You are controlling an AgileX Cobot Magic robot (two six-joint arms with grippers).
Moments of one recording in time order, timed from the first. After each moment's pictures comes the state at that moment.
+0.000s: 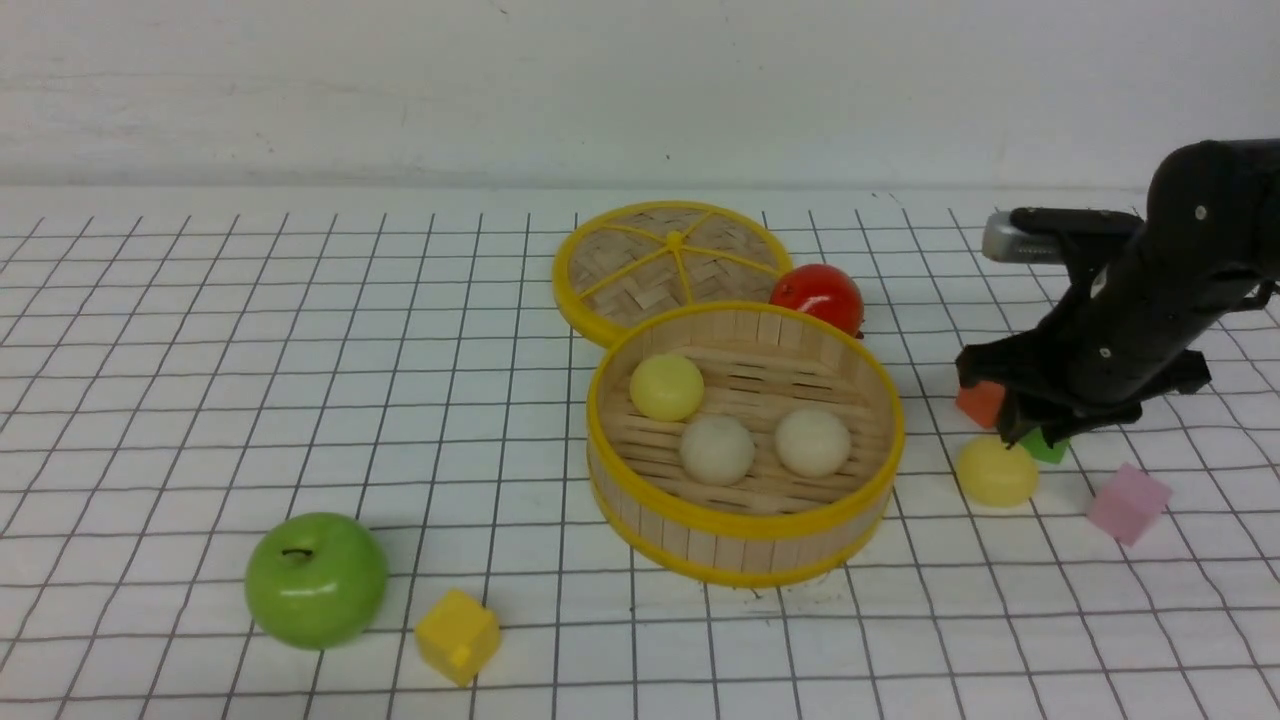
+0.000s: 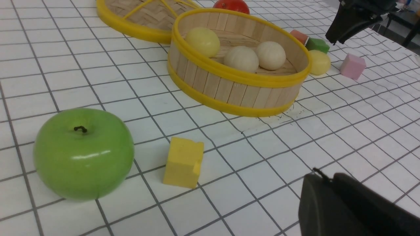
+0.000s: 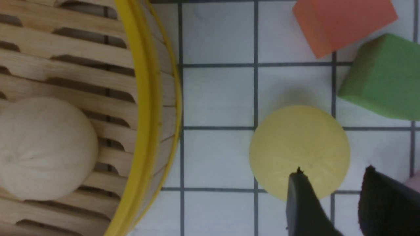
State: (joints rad) right arm 0.13 1.87 -1.38 0.09 0.76 0.09; left arm -0.61 0.27 -0.09 -0.16 0.12 -0.08
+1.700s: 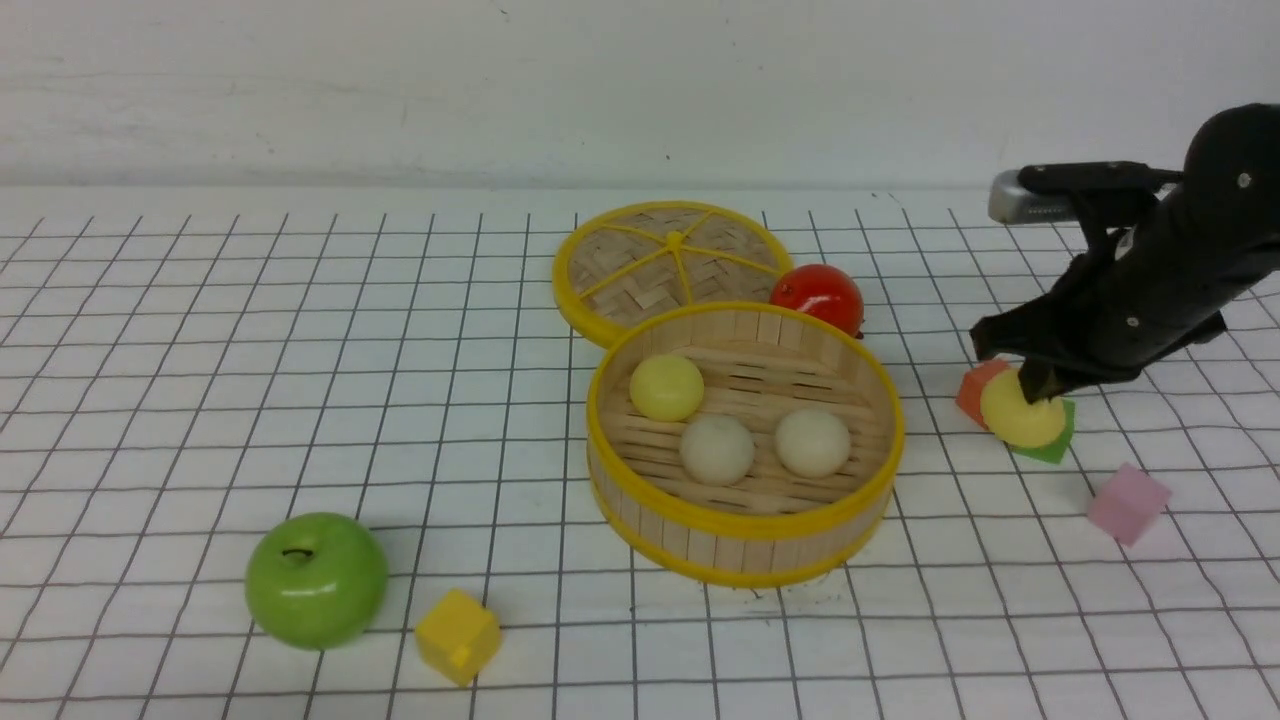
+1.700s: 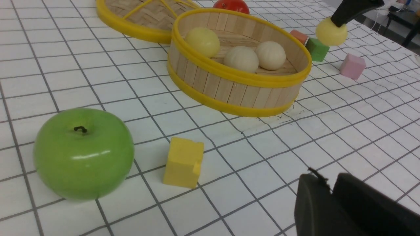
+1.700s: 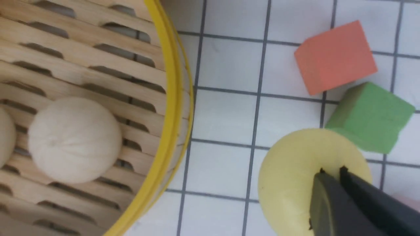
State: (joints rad) right arm 0.12 1.79 -1.38 0.10 0.75 -0.05; left arm -0.61 0.27 -0.09 -0.16 0.12 -0.08
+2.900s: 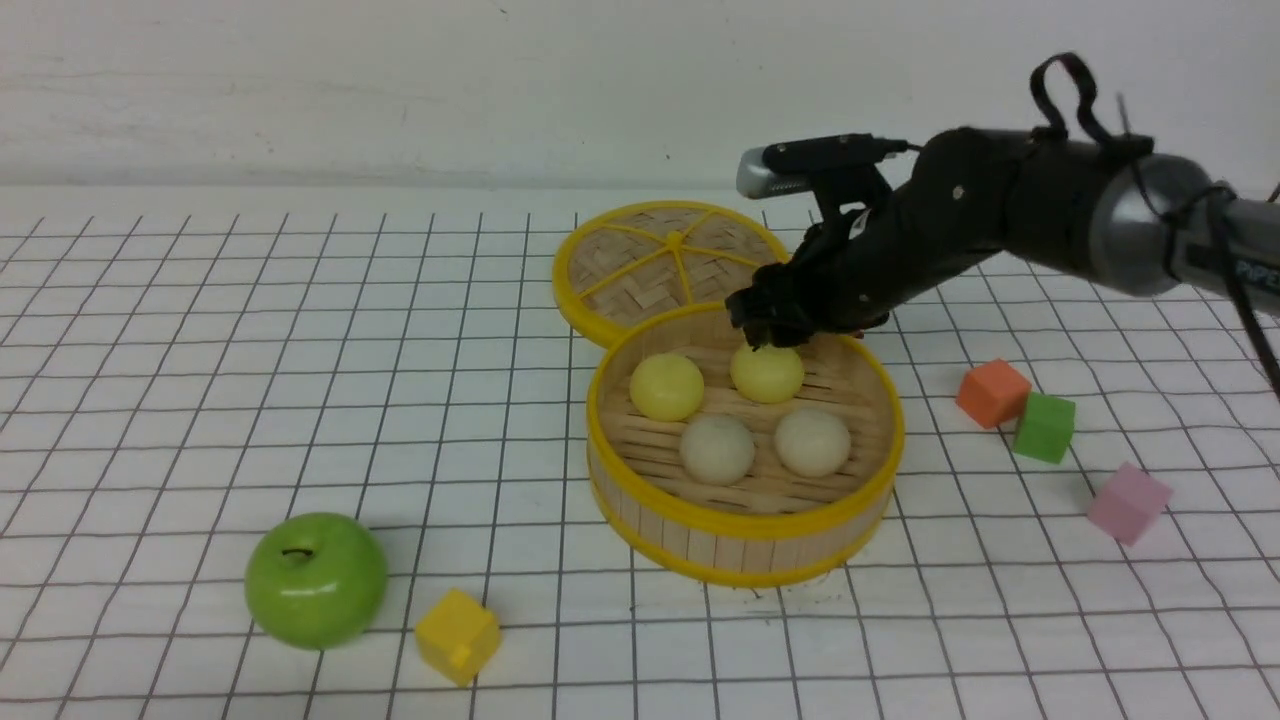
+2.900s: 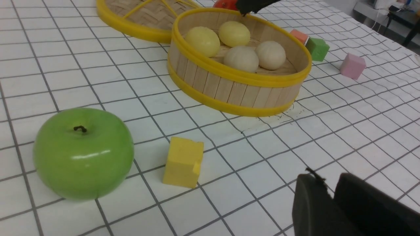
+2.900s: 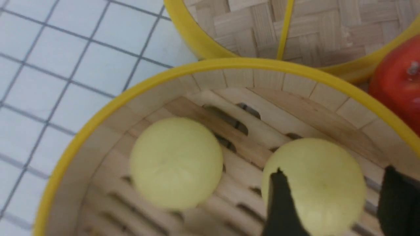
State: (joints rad) right arm 0.35 2.02 -1.68 0.25 0.62 -0.17; left arm -0.61 0.27 -0.09 -0.16 0.12 -0.08
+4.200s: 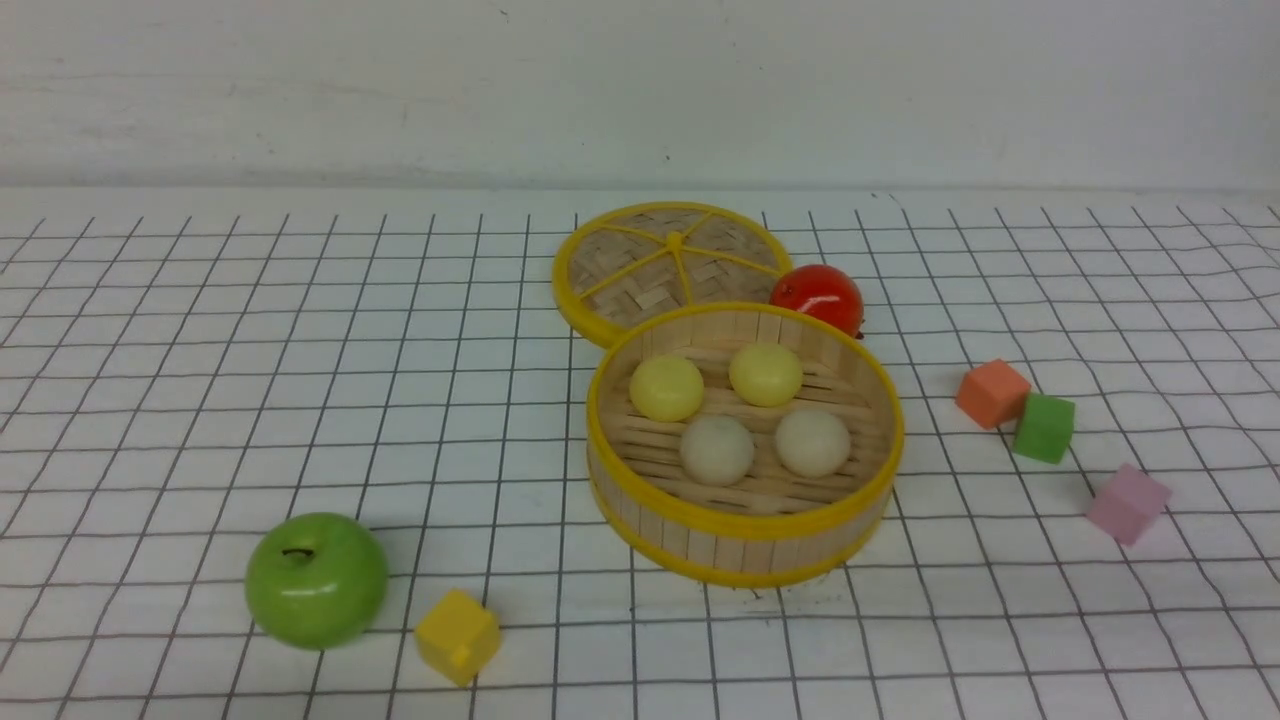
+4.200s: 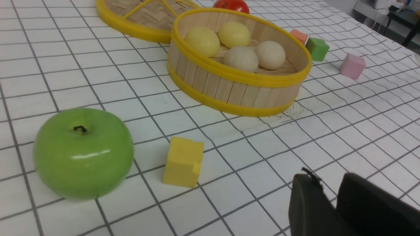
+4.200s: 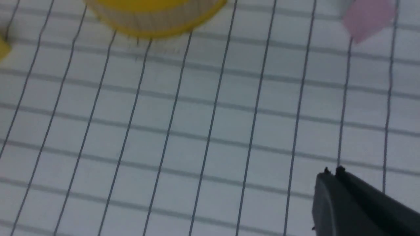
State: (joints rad) right arm 0.21 0.60 -0.63 0.08 0.82 0.02; left arm -0.61 0.27 -0.09 -0.16 0.12 -0.08
